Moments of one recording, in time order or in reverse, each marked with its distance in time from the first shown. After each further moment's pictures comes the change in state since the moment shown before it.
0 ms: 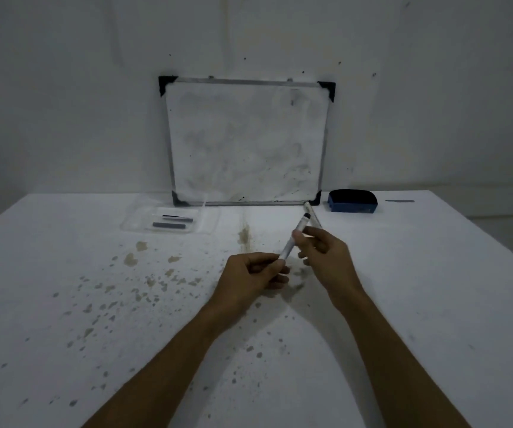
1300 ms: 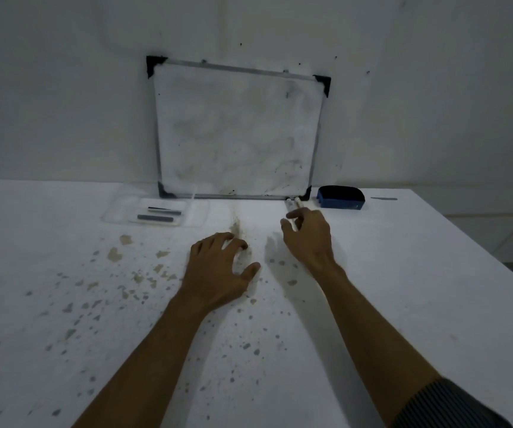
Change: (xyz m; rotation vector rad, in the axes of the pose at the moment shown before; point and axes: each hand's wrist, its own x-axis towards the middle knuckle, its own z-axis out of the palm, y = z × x) left_hand 0.023 -0.025 -0.050 1.232 0.119 0.269; right_hand 0.053 0.006 0.025 -0.695 0.193 -0.237
